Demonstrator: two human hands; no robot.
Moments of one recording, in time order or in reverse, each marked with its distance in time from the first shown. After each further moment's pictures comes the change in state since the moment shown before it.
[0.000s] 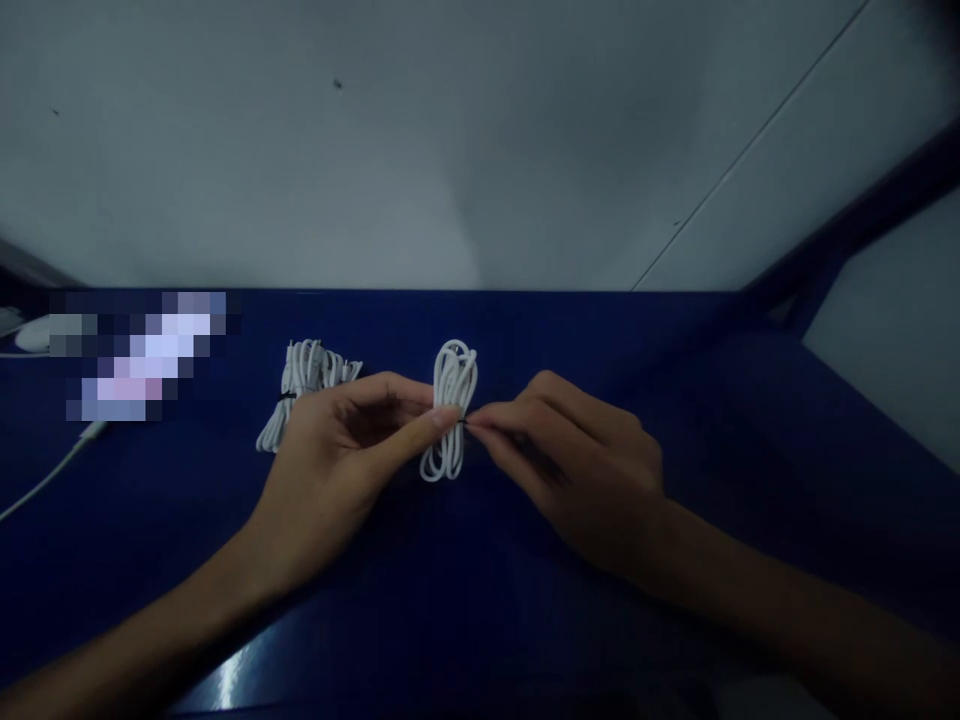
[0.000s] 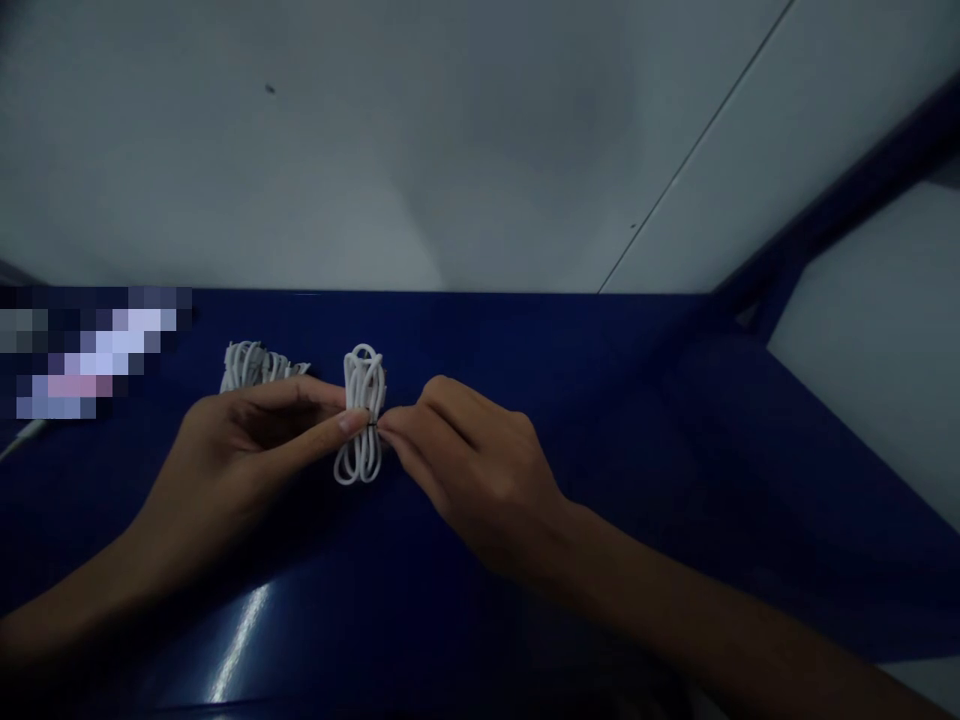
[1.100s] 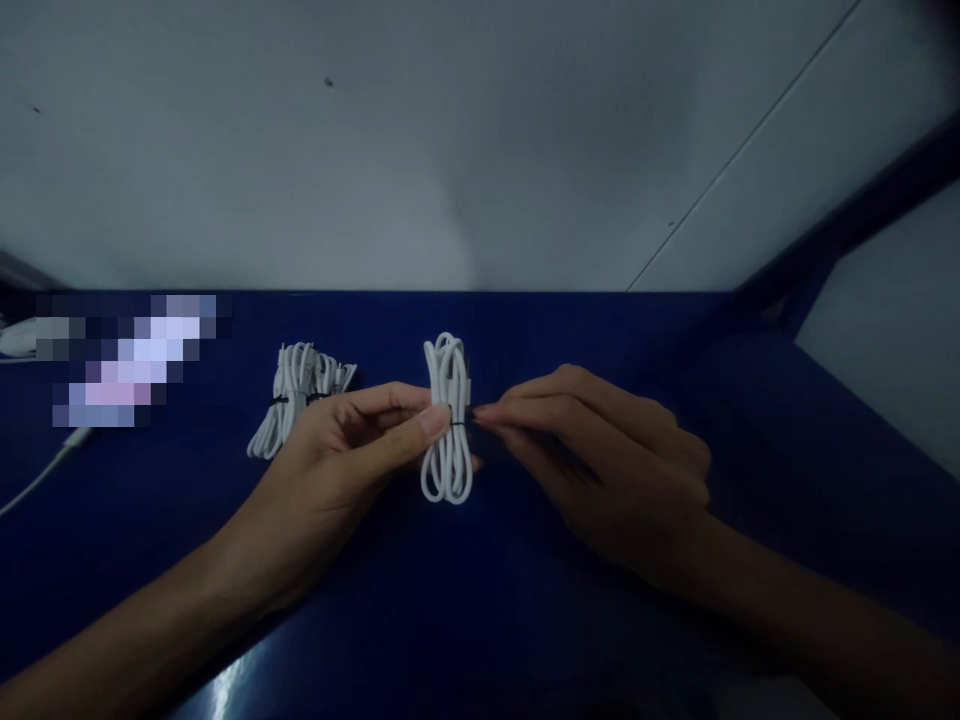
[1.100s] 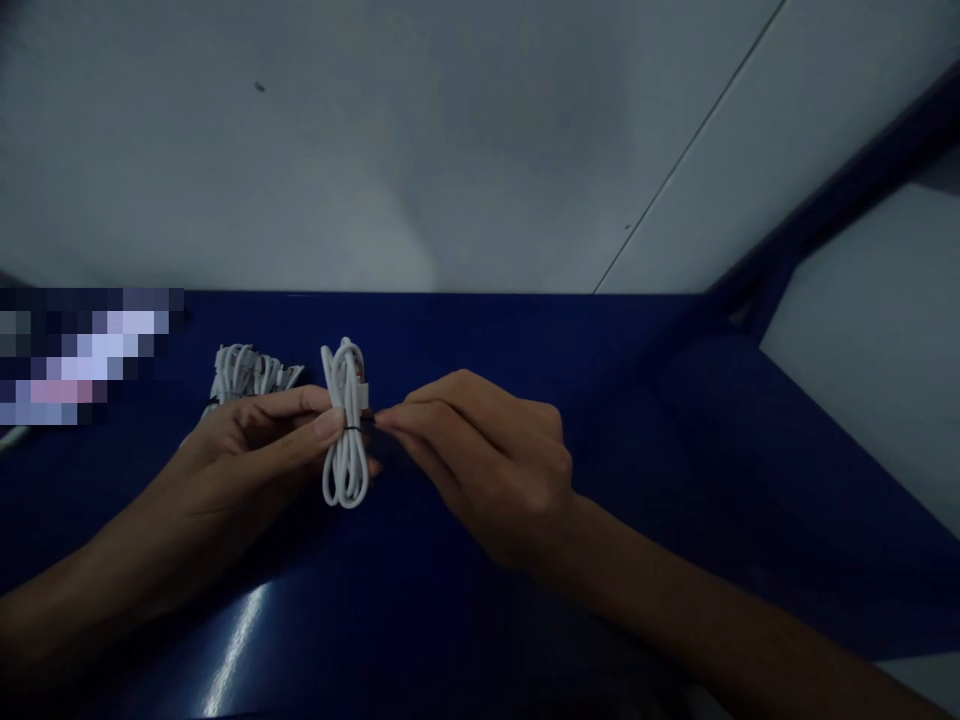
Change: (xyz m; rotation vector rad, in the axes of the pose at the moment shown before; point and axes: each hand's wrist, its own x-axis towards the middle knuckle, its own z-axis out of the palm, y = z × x) left_hand 0.000 -0.008 -0.005 -0.390 -0.236 -0.214; right_hand 0.007 0.001 -0.010 0.046 0.046 0.001
